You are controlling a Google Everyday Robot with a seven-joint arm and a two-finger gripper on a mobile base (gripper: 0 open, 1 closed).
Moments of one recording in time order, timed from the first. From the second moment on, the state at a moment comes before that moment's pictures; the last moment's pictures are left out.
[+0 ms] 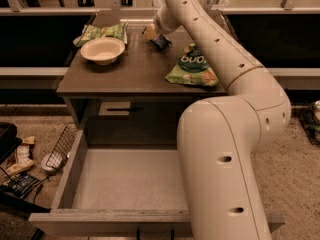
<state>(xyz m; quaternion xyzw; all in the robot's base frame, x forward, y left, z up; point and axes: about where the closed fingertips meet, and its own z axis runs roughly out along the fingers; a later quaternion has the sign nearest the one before) 0.920 -0.005 0.855 -0.32 0.84 0.05 0.43</state>
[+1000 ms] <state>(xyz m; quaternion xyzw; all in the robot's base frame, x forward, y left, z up) 0.920 0.001 0.847 -0.33 0.84 0.06 0.42</state>
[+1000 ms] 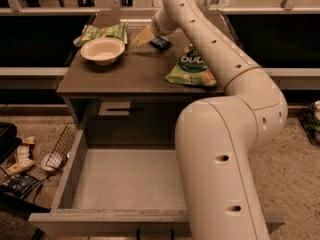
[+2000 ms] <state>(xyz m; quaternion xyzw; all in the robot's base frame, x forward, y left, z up) 0.877 -0.053 0.958 -0.30 0.82 0.07 0.48</state>
